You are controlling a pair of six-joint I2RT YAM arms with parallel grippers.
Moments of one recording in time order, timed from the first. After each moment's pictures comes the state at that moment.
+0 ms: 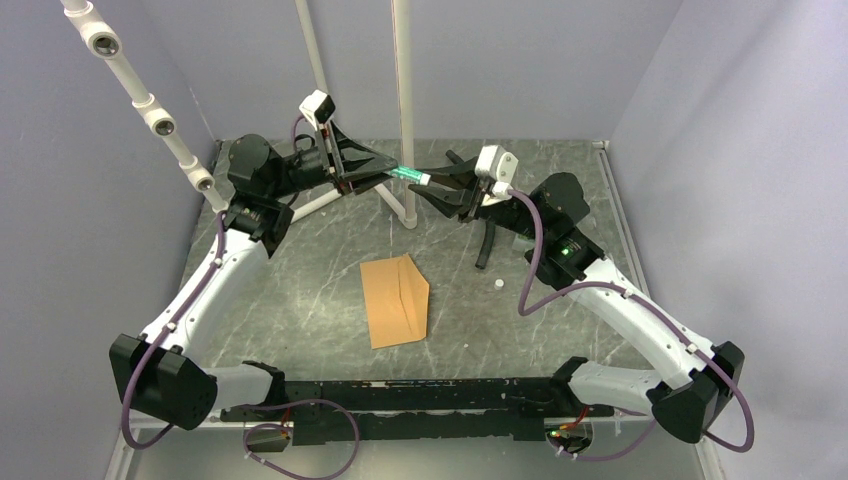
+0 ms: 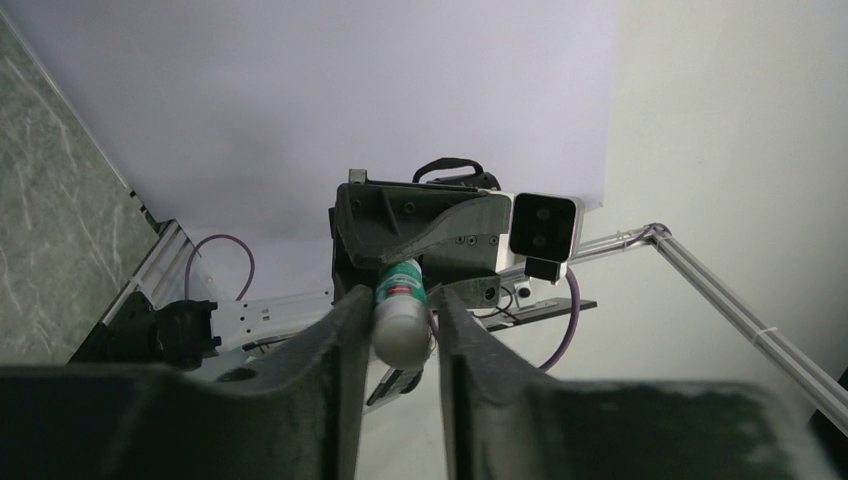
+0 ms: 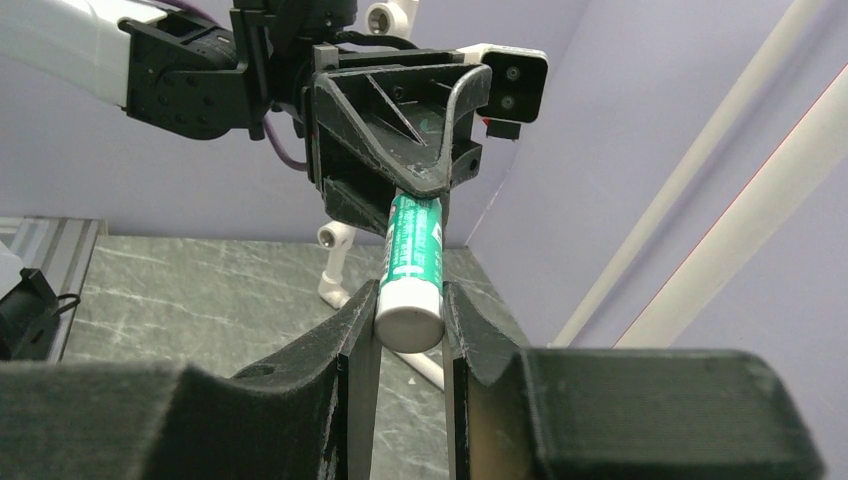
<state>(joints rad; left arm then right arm) -0.34 1.25 1.20 0.41 0.95 -1.63 0.69 1.13 1.12 0.34 -0.57 -0.18</state>
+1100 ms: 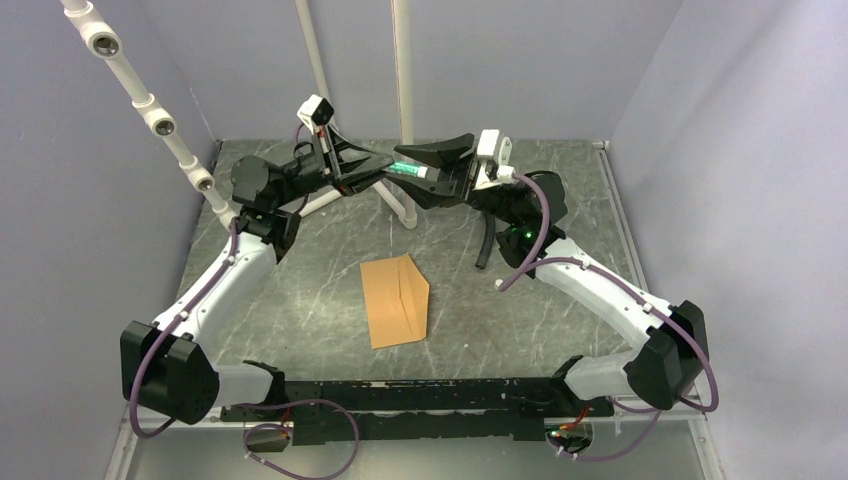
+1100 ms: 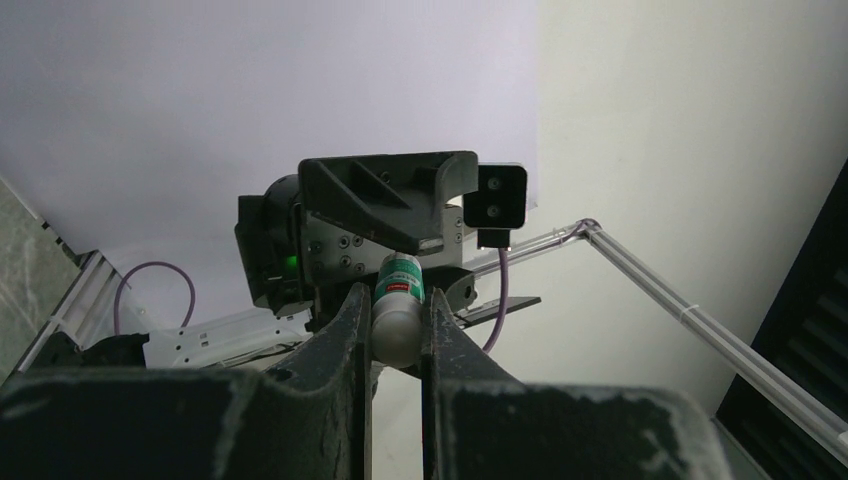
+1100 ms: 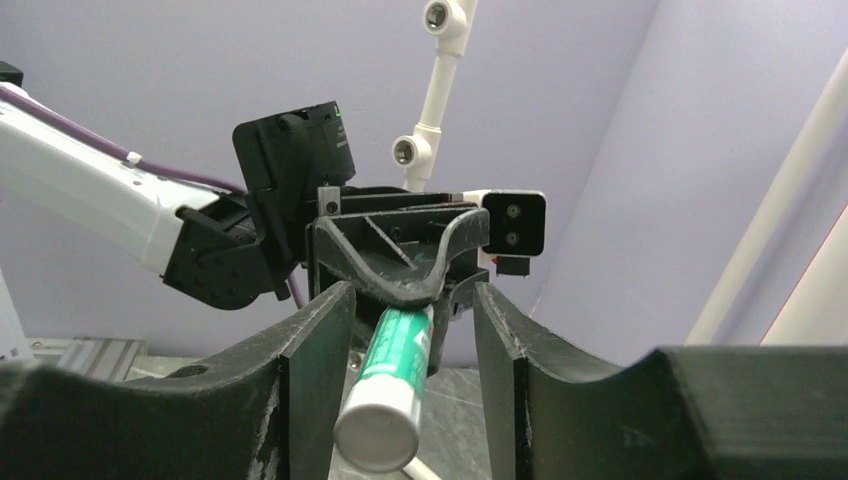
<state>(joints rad) -0.34 1.28 1.08 0.76 0.90 -1.86 0.69 1.32 1.13 0.85 -0.64 0.09</state>
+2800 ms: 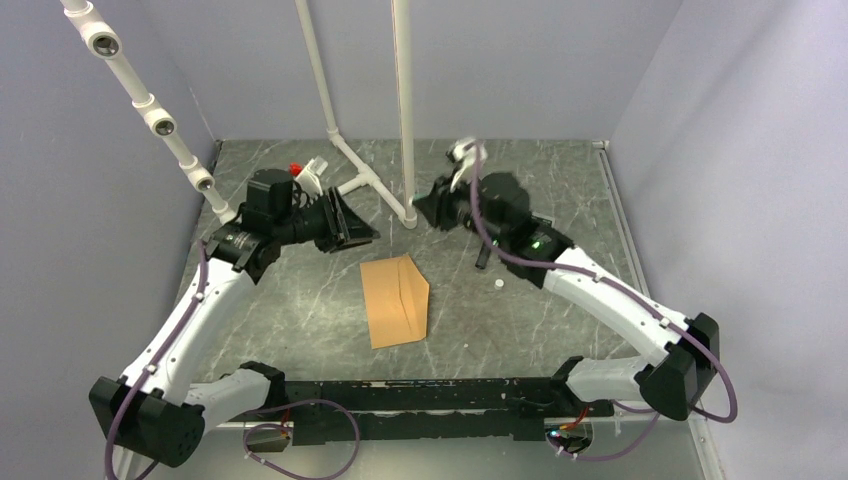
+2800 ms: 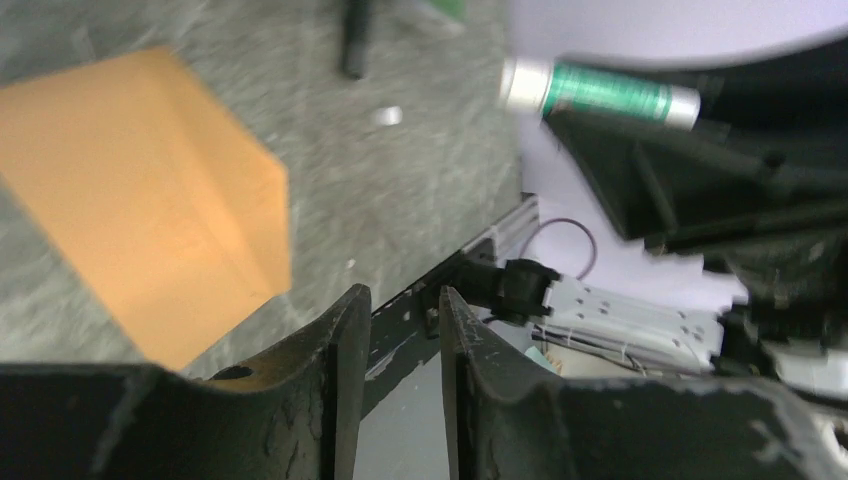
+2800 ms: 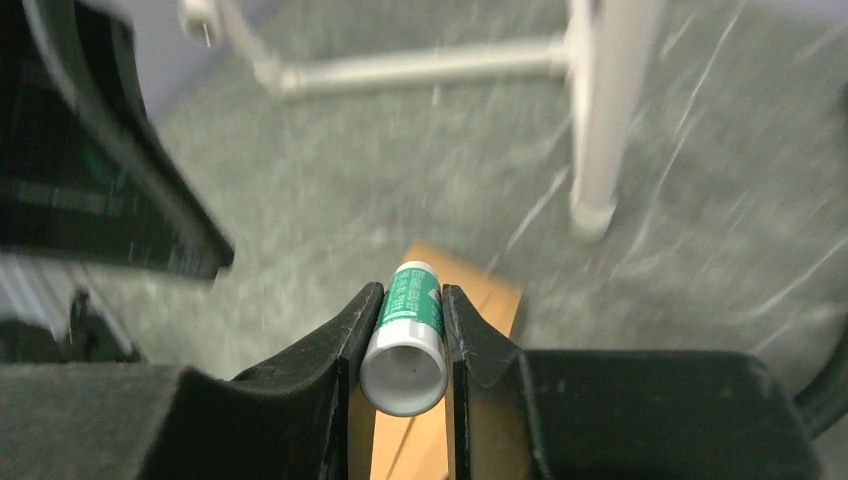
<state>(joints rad) -0.34 1.11 1.07 -0.60 0.54 -0.76 0.82 1.26 1.05 -0.08 0.00 0.27</state>
